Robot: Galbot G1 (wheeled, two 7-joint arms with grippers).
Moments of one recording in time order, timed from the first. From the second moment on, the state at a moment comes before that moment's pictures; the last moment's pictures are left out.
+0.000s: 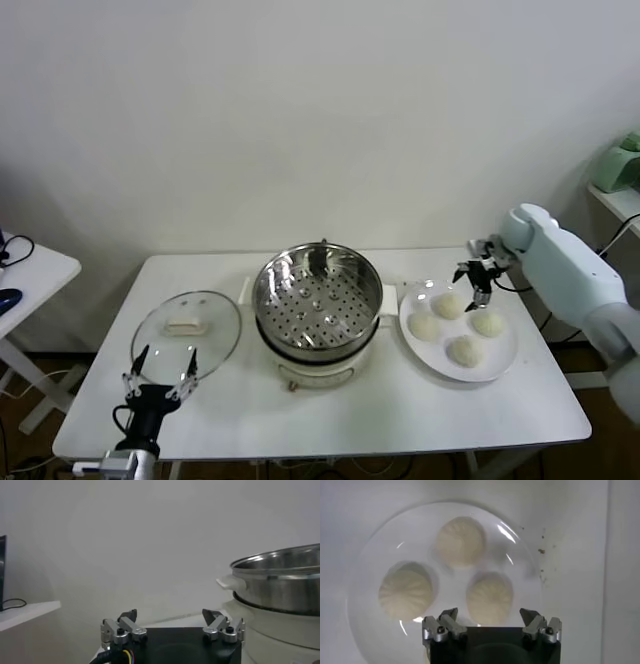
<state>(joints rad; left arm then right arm) 1.66 -1.41 -0.71 -1.96 -0.03 -0.13 0.02 0.05 1.02 -0.52 0.58 -0.36 0.19 -1.24</state>
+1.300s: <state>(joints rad) 1.66 -1.42 -0.71 -1.94 -0.03 -0.13 0.01 -0.01 1.14 -0.38 0.45 -0.59 0.24 -1.13</state>
